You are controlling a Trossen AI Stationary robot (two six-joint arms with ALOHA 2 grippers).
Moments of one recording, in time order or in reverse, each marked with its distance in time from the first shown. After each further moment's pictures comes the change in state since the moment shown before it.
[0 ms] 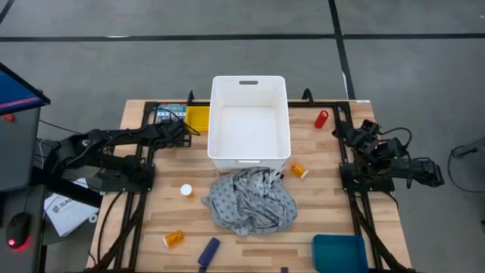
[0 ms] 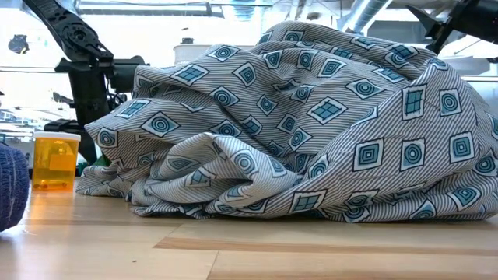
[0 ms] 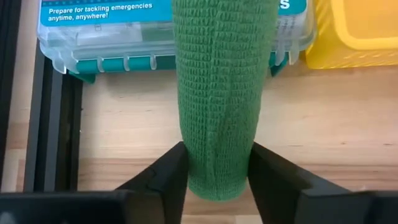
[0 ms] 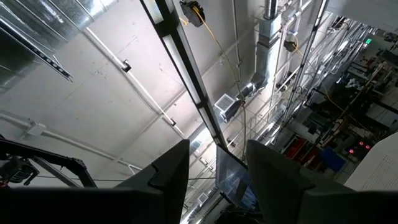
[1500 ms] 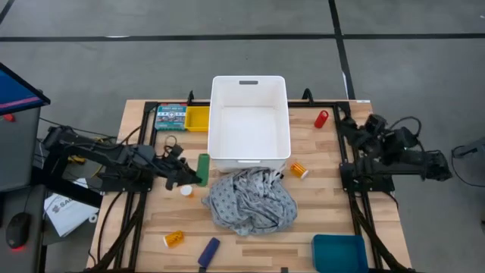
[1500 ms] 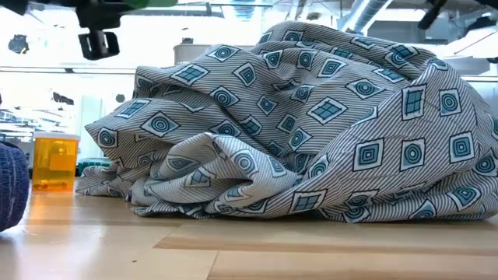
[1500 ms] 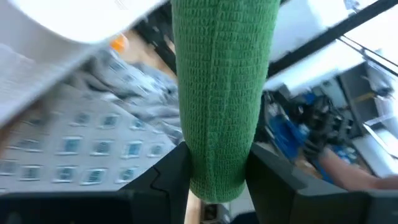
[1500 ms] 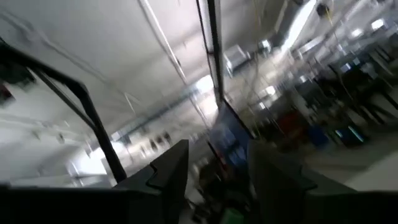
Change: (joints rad) left arm -0.835 -0.504 0.000 0.600 0.419 -0.080; right arm 0.042 0.195 0.298 -0.275 -0.191 -0.229
